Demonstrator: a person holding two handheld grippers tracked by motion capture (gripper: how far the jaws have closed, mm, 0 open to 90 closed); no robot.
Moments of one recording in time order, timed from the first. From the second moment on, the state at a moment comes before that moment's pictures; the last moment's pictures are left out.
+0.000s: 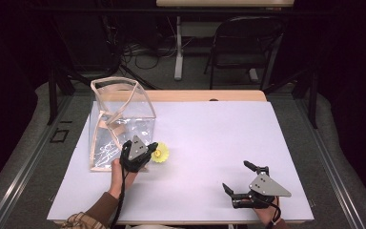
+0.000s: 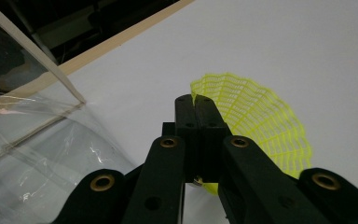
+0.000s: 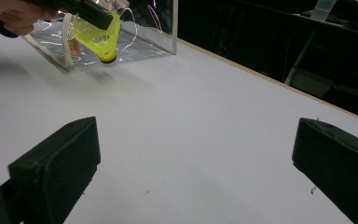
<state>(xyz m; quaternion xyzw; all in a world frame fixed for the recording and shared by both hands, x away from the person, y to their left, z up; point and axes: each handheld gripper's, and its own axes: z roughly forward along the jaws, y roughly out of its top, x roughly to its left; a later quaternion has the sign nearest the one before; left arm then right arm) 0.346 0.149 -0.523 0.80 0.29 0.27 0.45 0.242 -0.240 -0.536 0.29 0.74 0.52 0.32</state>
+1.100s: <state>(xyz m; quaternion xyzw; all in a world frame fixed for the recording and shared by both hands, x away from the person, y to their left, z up) 0.348 0.156 -0.496 0.79 0.29 0.23 0.48 0.243 -0.239 -0.537 0.29 0.74 0.52 0.32</state>
